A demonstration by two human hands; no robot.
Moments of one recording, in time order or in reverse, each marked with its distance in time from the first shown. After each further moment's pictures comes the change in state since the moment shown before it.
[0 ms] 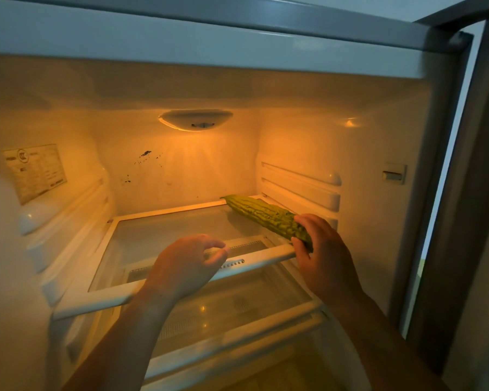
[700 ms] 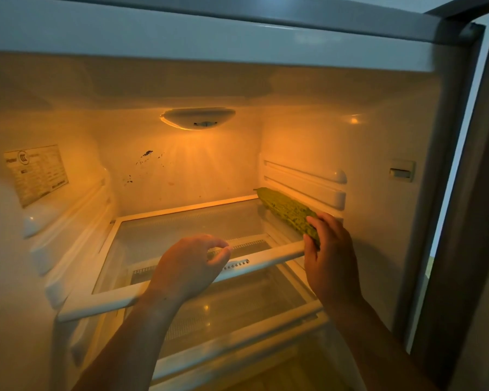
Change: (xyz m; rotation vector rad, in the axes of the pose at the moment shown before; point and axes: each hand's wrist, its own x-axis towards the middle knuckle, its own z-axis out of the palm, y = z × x) left_hand 0.002 -0.003 0.003 0.003 0.025 -0.013; right_hand -0.005 0.003 0.015 0.014 0.147 0.117
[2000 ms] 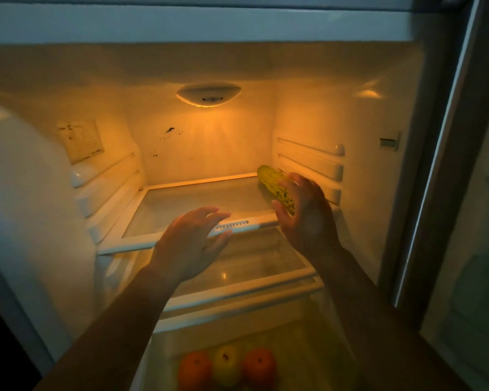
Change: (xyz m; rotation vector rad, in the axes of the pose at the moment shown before) left_hand -0.054 0.014 -0.004 0.245 0.081 0.117; right_hand 0.009 -0.025 -0.015 0.012 -0.166 -0.233
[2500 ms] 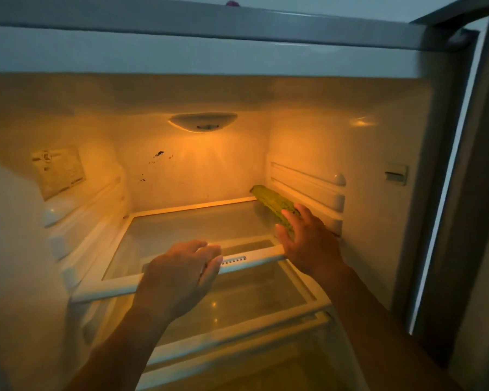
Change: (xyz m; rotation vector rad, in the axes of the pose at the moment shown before) left_hand 0.015 -0.016 0.010 0.118 0.035 -0.003; right_hand 0.029 0.028 0.020 -0.212 -0.271 0.183
